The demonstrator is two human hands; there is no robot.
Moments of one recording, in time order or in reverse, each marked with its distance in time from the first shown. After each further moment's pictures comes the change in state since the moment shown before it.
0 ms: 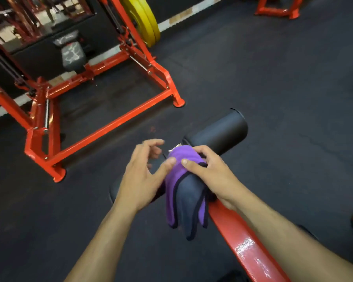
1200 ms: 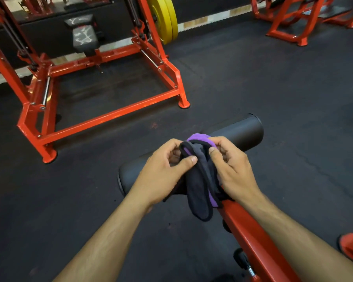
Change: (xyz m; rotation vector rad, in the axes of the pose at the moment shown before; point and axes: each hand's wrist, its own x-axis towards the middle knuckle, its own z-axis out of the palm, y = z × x) left_hand -0.016 -0.004 -0.008 -0.356 -0.101 -0.077; right_hand -0.003 -0.001 0.020 -0.421 0.117 -0.454
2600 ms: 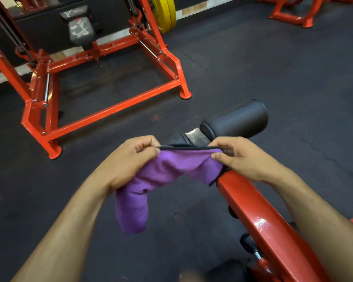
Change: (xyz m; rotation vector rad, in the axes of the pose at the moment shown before) left_hand -0.003 -0.022 -0.079 0.228 -0.208 0.036; right_hand 0.012 0.021 -0.030 -0.127 -0.490 0.078
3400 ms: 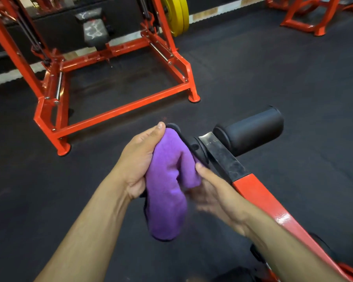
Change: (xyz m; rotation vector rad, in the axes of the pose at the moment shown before) left_hand -0.008 0.027 0.010 -0.910 0.286 -0.239; right_hand -0.011 -0.043 0.101 0.799 -0.244 0.489
